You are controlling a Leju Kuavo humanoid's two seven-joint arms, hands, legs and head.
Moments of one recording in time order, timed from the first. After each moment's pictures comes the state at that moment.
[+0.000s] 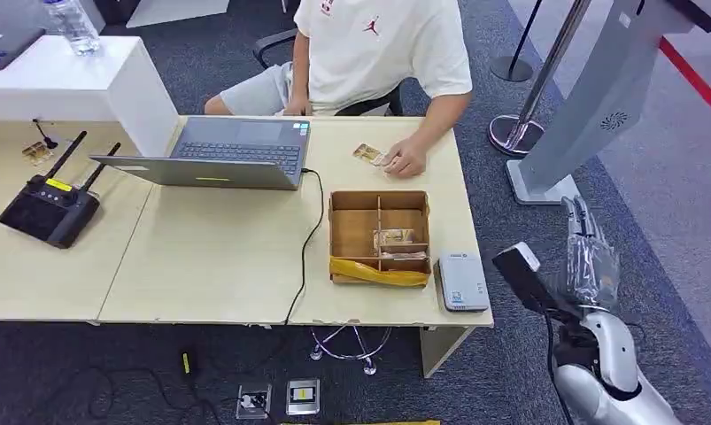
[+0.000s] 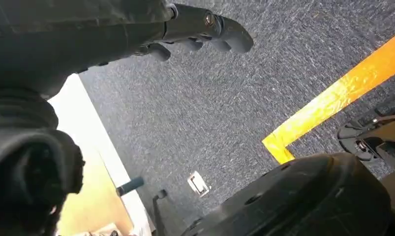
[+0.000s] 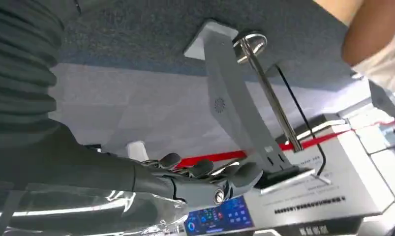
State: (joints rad) left arm -0.15 0.11 -1.04 -0.37 0.32 -0.15 0.11; right arm -0.17 -0.60 0.44 -1.64 0.81 -0.37 0.42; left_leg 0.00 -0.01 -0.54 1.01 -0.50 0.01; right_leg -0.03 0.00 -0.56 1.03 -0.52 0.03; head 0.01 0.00
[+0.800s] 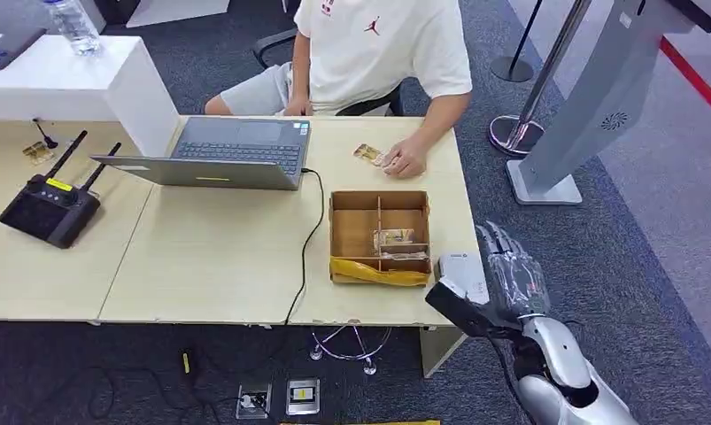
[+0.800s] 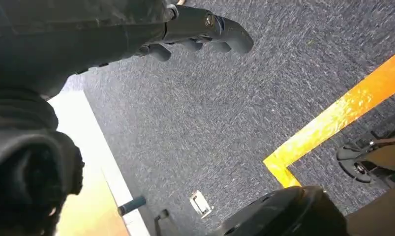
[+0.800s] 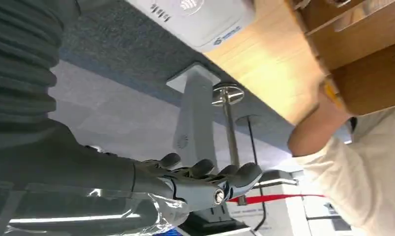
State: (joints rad) left arm -0.20 0.11 -1.04 -0.37 0.26 -0.15 0.16; right arm -0.21 -0.51 0.57 -1.63 0.88 -0.10 0.36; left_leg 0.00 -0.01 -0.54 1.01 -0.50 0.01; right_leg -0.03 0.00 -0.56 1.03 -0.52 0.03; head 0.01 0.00
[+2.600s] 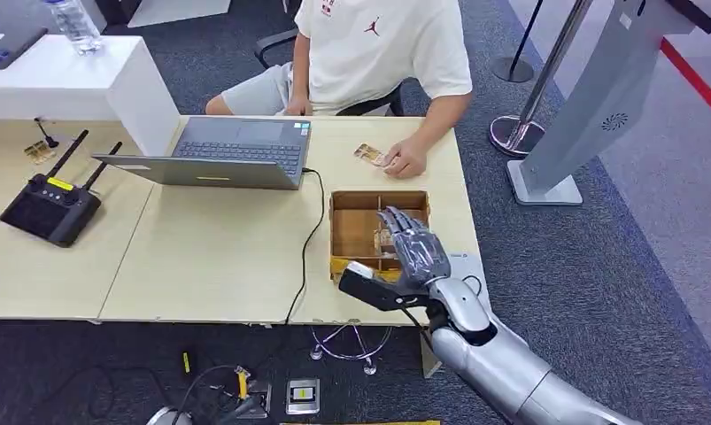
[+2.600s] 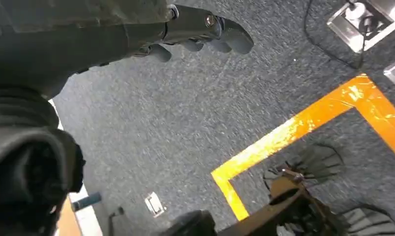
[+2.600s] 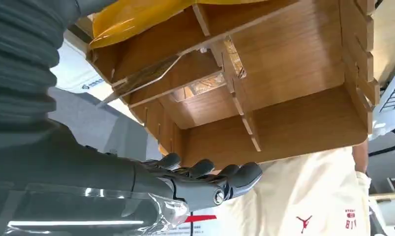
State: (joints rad) left arm -0.26 0.16 -0.66 -0.67 0.03 -0.21 0.36; right arm -0.57 -0.23 0.90 -1.16 0.78 -0.15 0.24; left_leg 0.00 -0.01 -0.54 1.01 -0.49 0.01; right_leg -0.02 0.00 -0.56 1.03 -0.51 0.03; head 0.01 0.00
